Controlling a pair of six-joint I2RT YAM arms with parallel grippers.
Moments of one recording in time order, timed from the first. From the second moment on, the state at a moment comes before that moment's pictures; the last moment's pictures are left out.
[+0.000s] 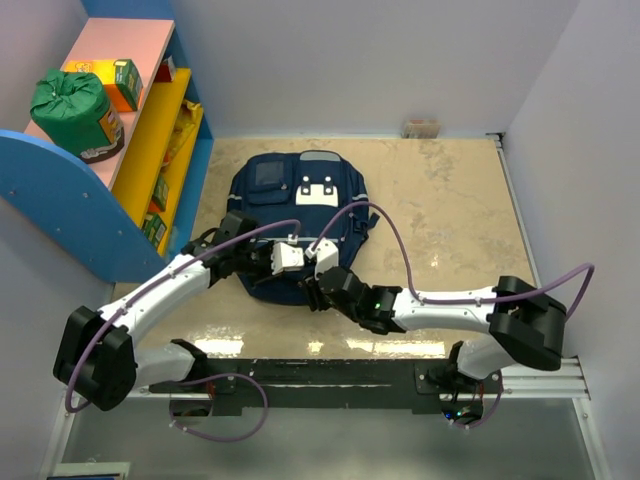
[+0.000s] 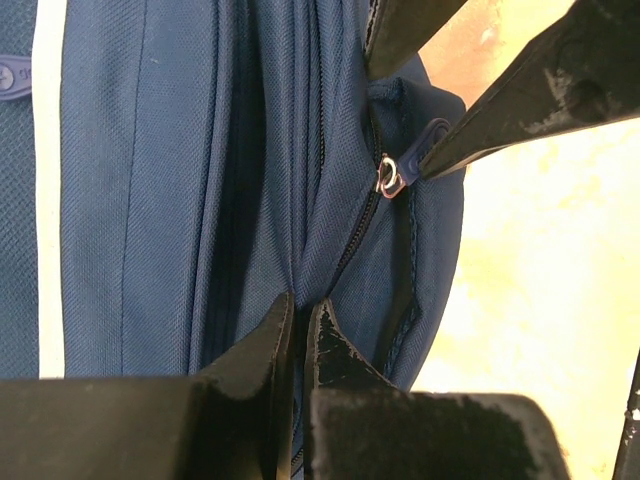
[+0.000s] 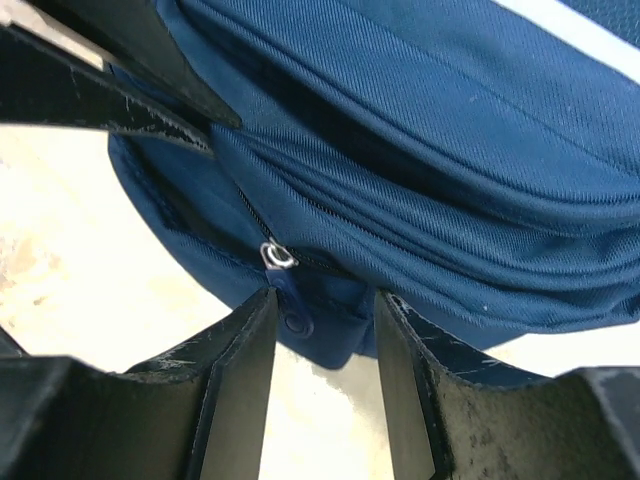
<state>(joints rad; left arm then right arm) -0.50 1.22 0.78 -0.52 0.52 0.82 1.18 1.44 0.71 0.17 0.40 0.39</state>
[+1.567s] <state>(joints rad) -0.53 1.17 0.78 -0.56 0.61 0.76 1.29 1.32 0.68 0.07 0.56 0.69</state>
